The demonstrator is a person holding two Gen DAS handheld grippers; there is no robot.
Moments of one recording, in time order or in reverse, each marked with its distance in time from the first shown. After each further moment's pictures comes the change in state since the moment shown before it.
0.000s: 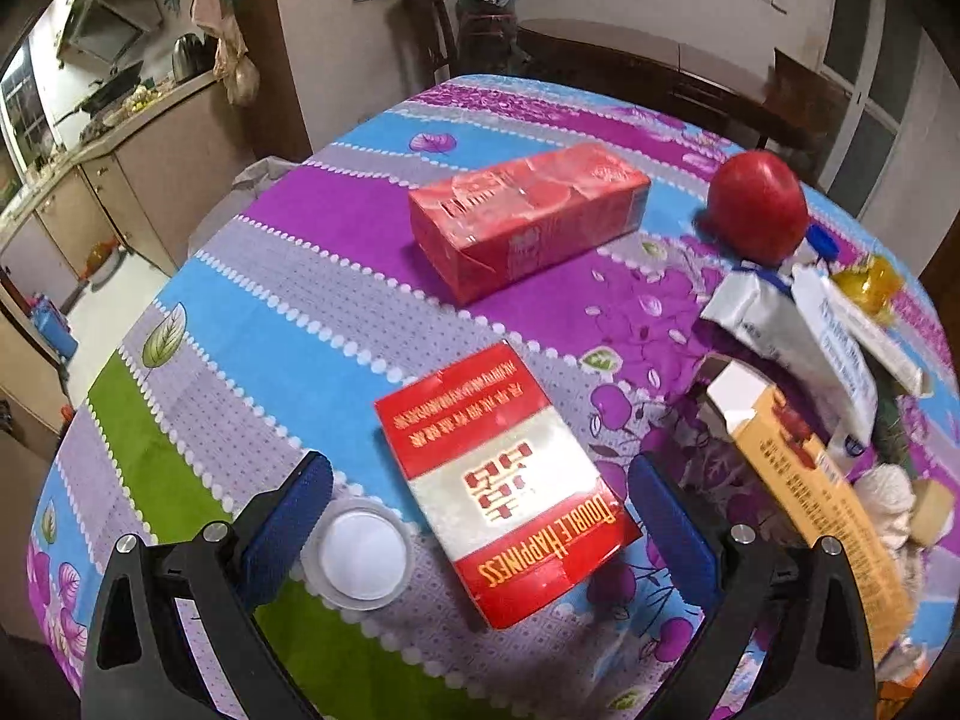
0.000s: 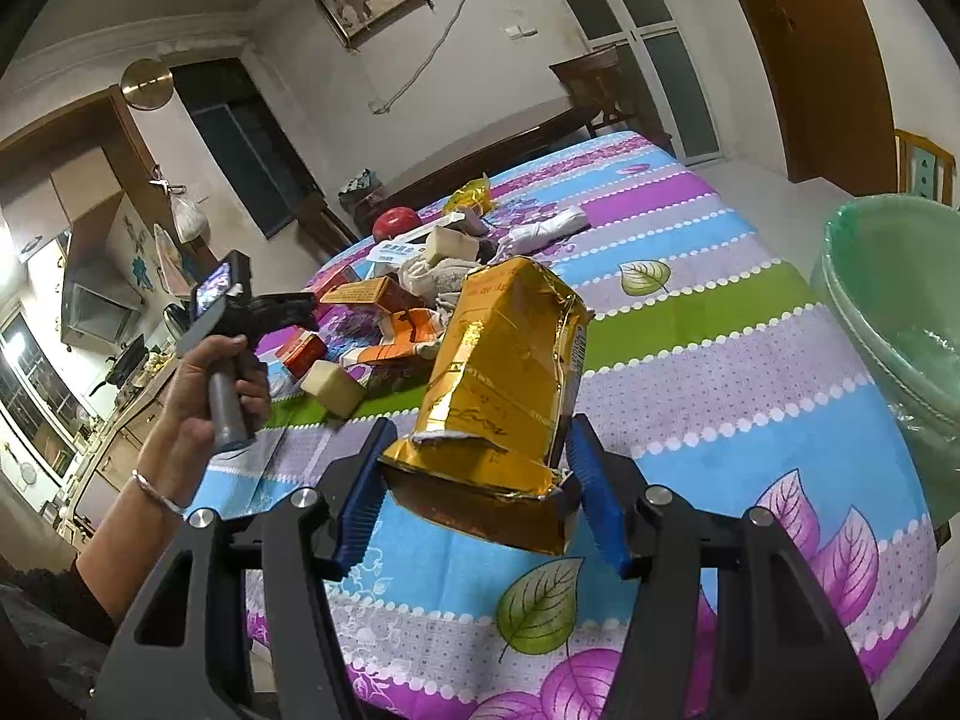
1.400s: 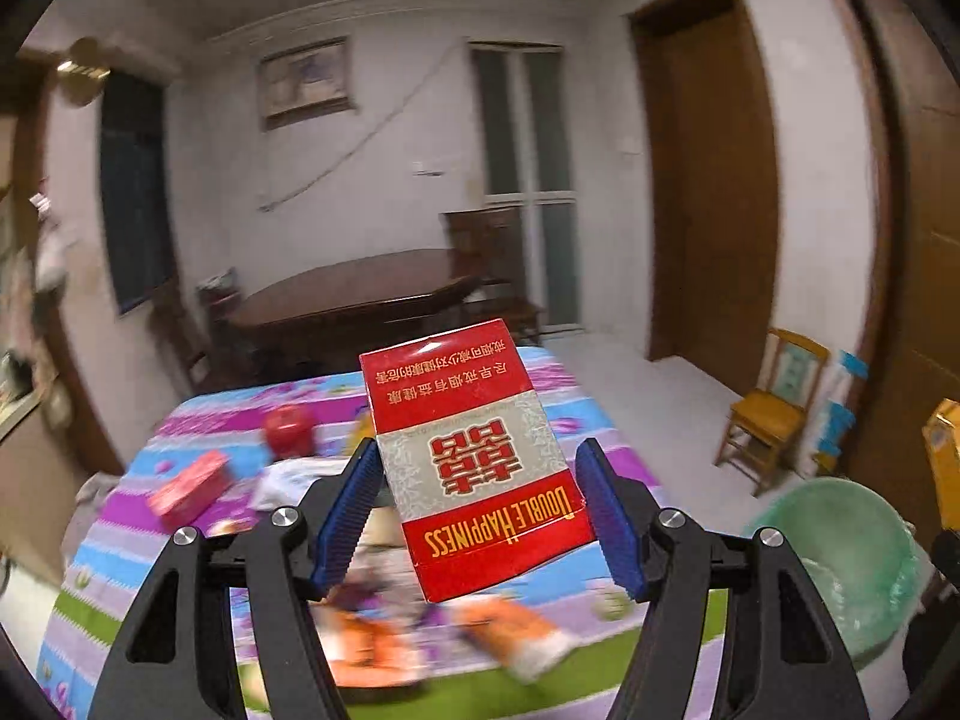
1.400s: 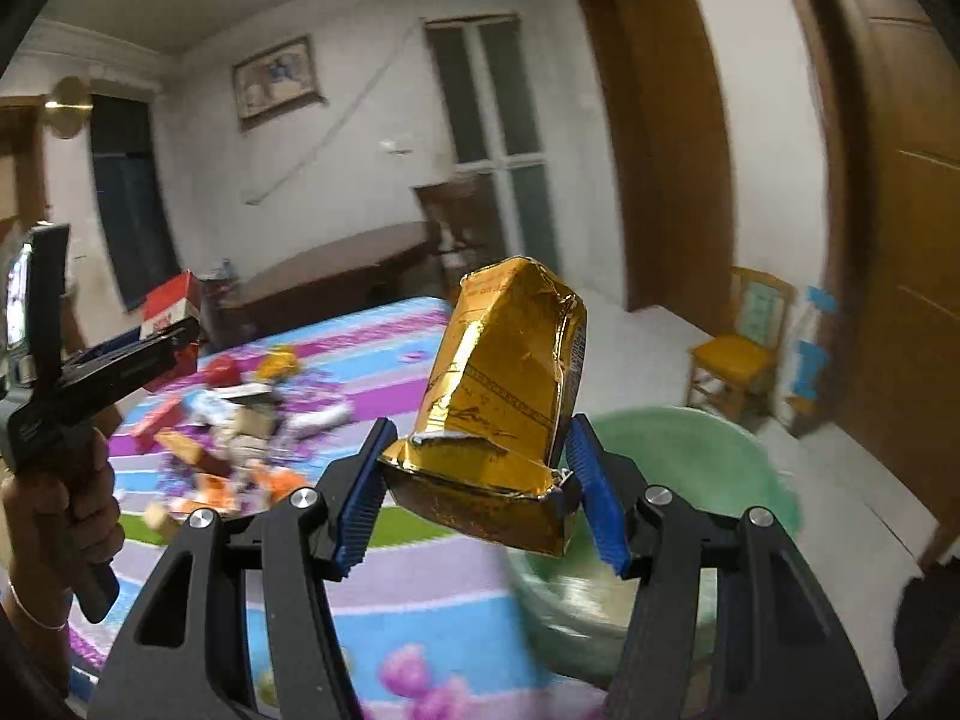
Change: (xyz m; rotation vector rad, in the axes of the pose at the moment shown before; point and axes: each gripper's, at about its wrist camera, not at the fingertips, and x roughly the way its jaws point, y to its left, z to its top) left arm -0.297 -0.222 -0.151 0.523 -0.604 -0.483; right arm -0.112 -0.088 0.090 -0.063 -0.267 -0.440
